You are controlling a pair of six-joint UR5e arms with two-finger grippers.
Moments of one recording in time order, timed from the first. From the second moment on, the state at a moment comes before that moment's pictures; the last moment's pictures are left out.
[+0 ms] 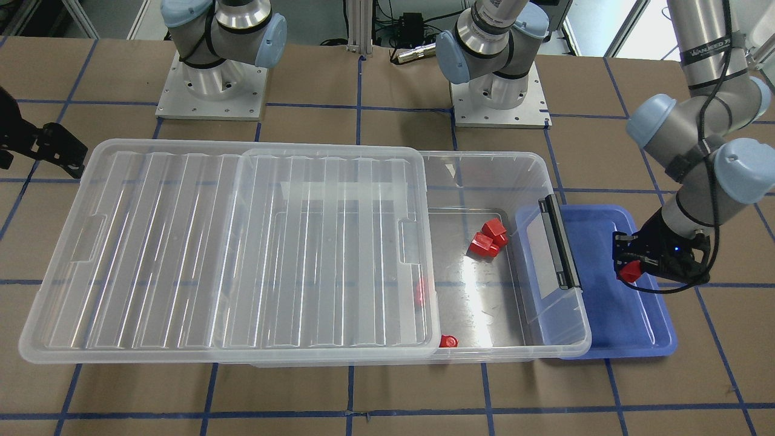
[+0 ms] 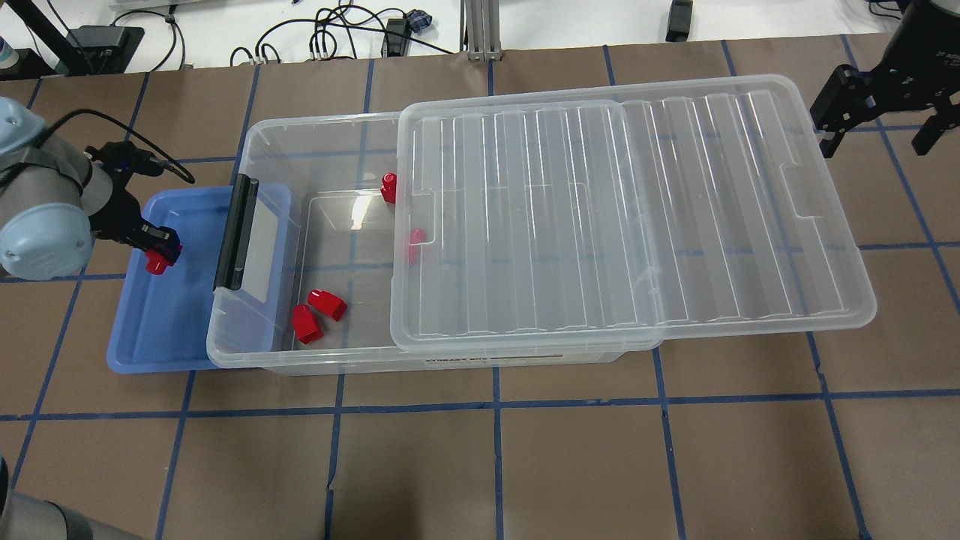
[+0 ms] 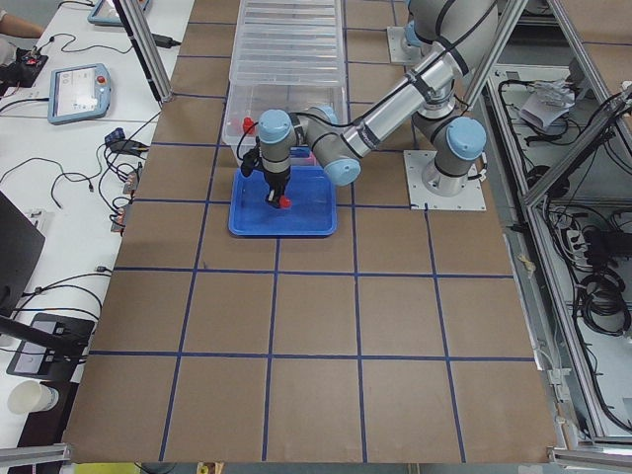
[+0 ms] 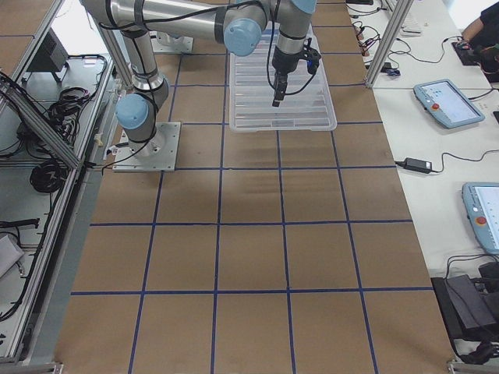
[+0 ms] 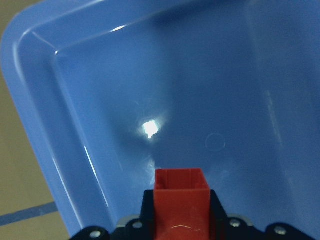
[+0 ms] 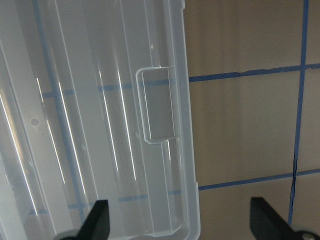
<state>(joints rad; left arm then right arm) -1.09 -1.85 -1.84 -0.99 1.59 0.76 1.29 -1.48 1.47 -1.47 -1.69 -0.18</state>
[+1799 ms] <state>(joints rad) -1.57 -1.80 -1.89 -1.01 1.56 0.00 1.29 -1.48 1.47 -1.49 -1.69 -0.18</state>
